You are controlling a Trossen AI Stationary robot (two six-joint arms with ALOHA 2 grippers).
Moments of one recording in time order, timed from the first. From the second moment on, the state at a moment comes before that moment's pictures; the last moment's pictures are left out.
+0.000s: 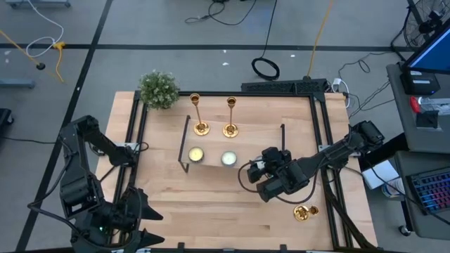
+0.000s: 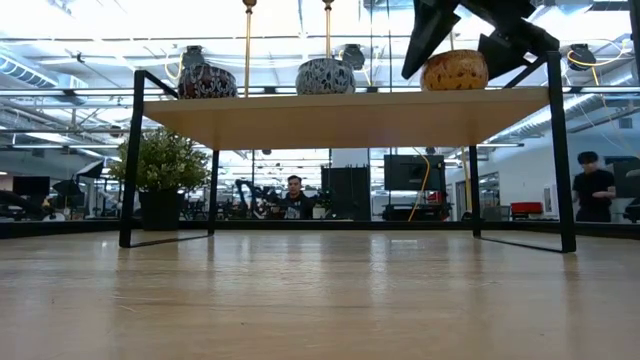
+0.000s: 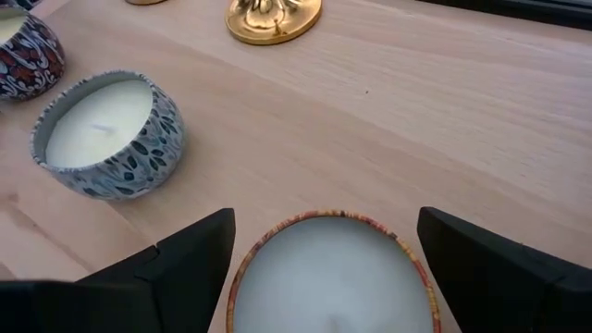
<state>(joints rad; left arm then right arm) -1.08 1.48 1.66 -0.91 -0.64 -1.46 0.46 1.61 1.28 -1.03 0.83 1.50</state>
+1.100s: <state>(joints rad) -1.08 1.48 1.66 -0.91 -0.64 -1.45 0.34 1.34 1.28 -0.69 0.90 1.02</state>
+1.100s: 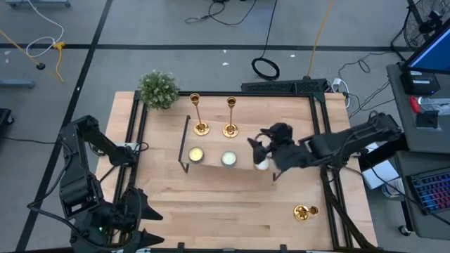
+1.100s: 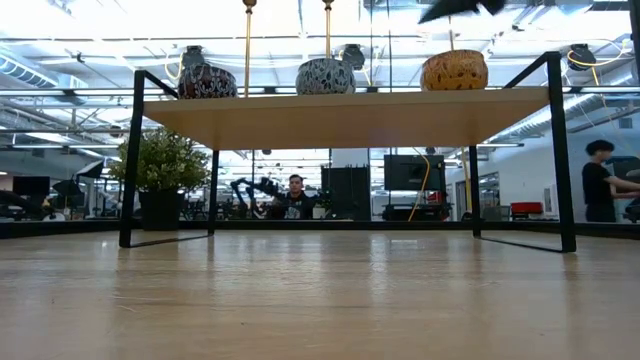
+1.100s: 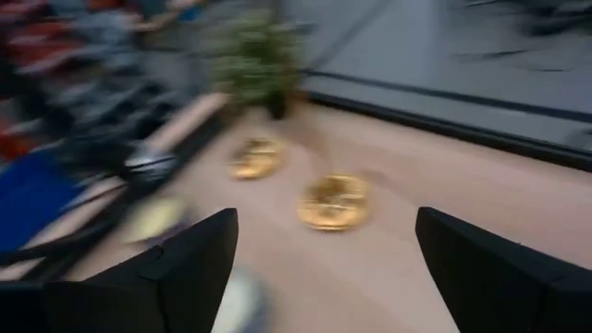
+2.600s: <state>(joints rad) -0.93 1.53 1.66 -0.86 -0.68 -1.32 0.53 1.31 1.28 -0.75 0.19 0.92</state>
